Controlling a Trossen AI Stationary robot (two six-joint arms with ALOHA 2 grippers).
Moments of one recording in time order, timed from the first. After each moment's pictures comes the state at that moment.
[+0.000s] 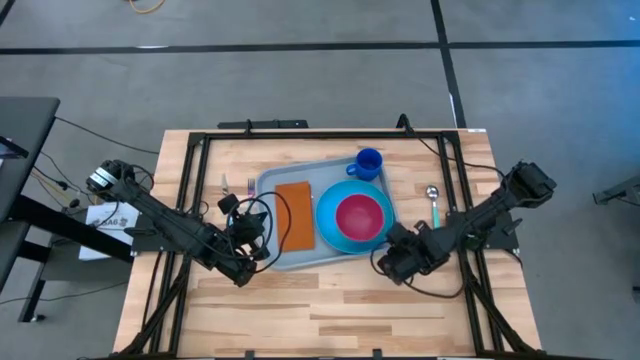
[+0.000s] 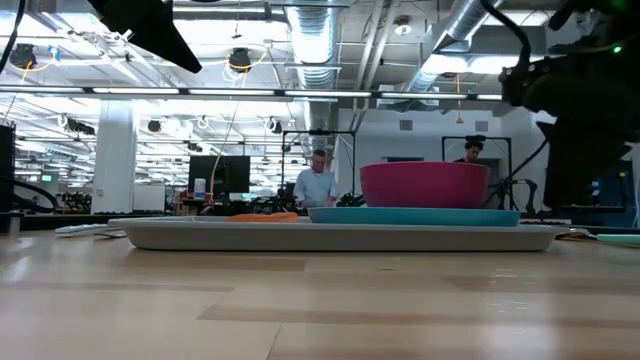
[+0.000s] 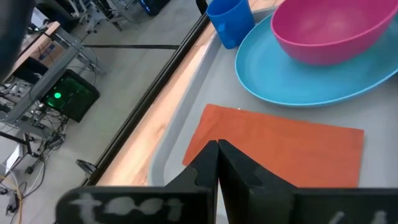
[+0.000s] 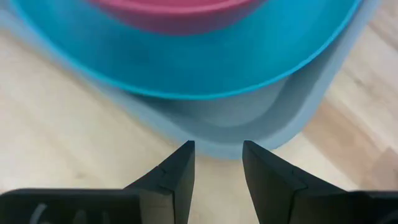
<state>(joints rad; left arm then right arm) -0.55 1.36 1.02 -0.96 -1.05 -0.76 0.53 1.51 0.84 -0.84 0.39 1.28</state>
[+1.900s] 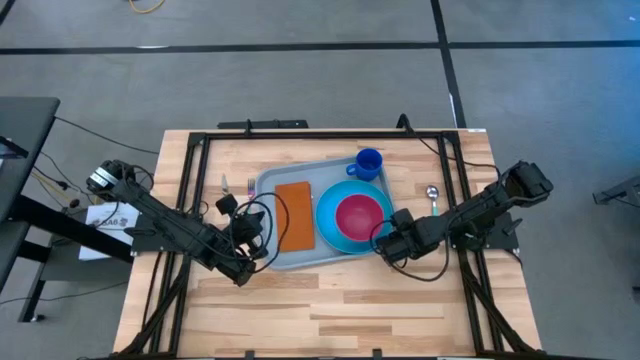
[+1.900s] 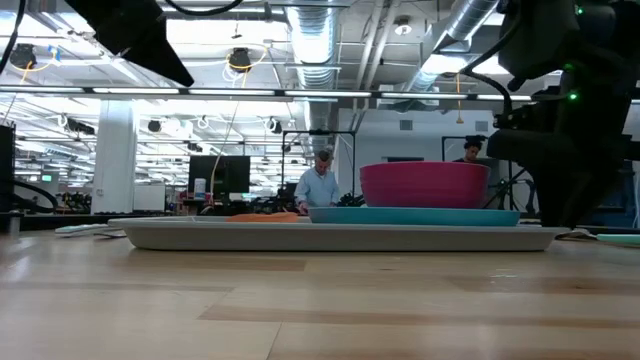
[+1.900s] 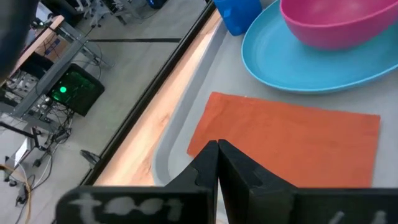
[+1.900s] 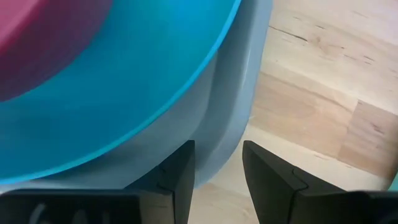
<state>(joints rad) -0.55 1.36 0.97 -0.98 -1.05 -0.81 0.38 1.53 0.77 -0.85 0.29 1.53</state>
